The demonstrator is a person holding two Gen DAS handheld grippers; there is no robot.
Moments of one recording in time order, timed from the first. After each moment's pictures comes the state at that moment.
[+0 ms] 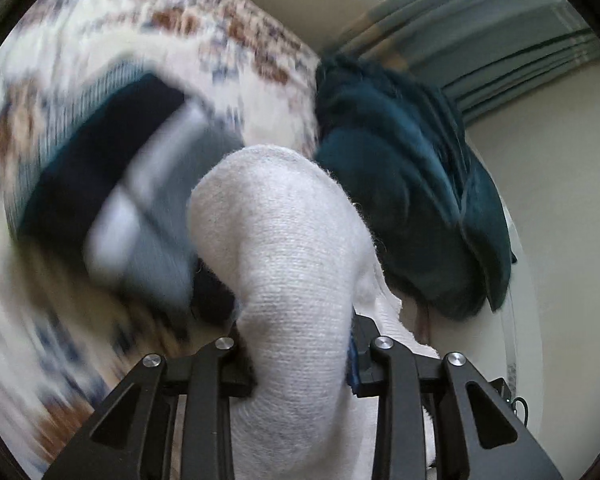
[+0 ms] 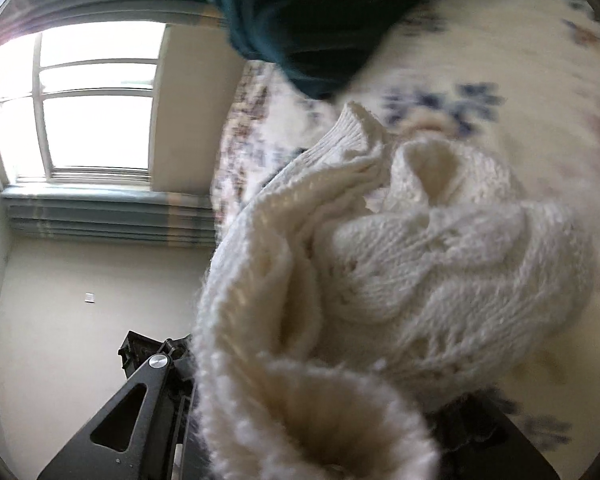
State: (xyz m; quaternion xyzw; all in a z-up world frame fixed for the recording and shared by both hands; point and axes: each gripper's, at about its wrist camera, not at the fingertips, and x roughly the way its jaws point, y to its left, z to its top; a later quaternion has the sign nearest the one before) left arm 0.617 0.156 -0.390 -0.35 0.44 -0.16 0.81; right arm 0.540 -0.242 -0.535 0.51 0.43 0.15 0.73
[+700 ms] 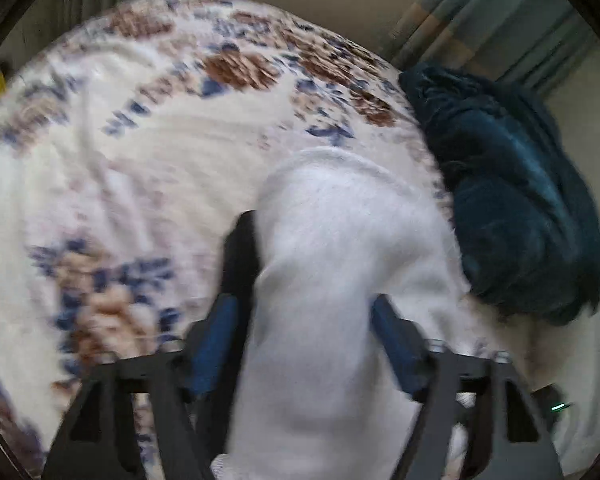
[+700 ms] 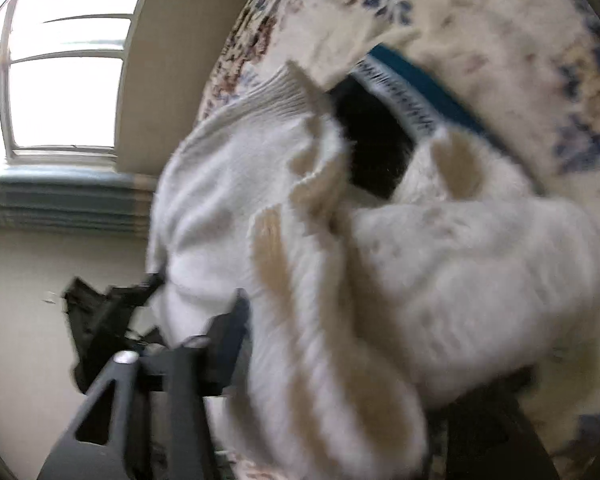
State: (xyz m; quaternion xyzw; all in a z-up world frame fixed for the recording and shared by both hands) left arm 0.744 0.303 -0.446 -0.19 0.49 -0.08 0.85; right arm 0.748 -0.024 -0.630 0.45 0.48 0.11 0.74
